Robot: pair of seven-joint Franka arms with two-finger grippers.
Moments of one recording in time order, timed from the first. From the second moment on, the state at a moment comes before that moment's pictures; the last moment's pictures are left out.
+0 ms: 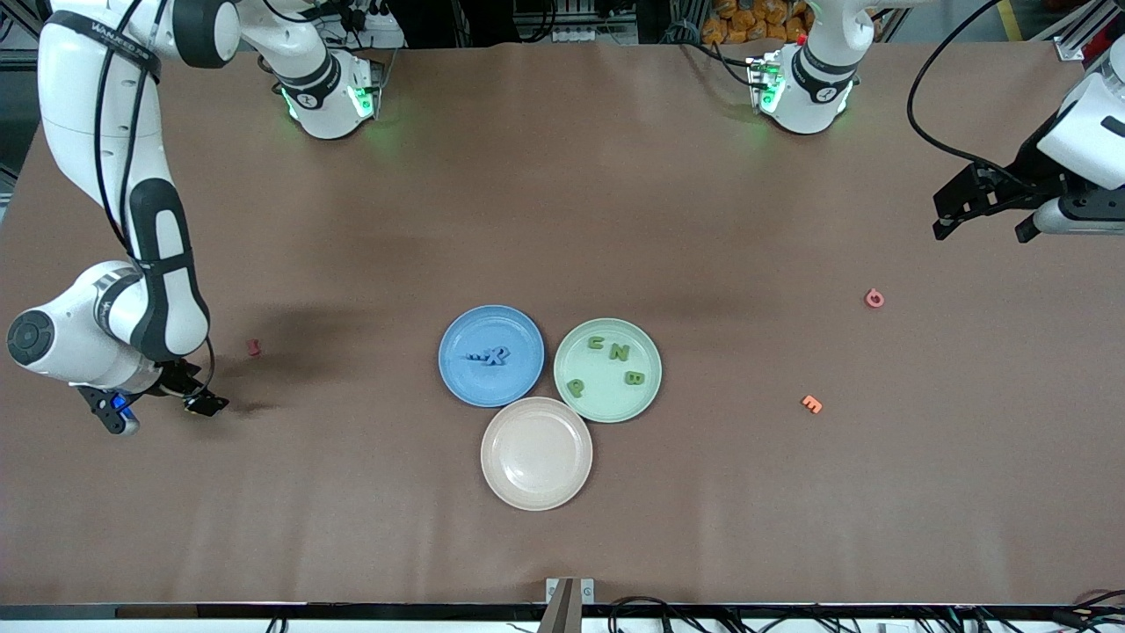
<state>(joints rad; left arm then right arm) -0.02 -0.07 -0.09 -1.66 -0.01 1.70 -0.07 0.18 0.71 -0.45 -1.76 0.45 2.34 0.27</state>
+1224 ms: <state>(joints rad) -0.02 -0.06 -0.09 -1.65 -0.01 1.70 -0.07 0.20 0.77 -0.46 -1.73 0.45 2.40 0.37</state>
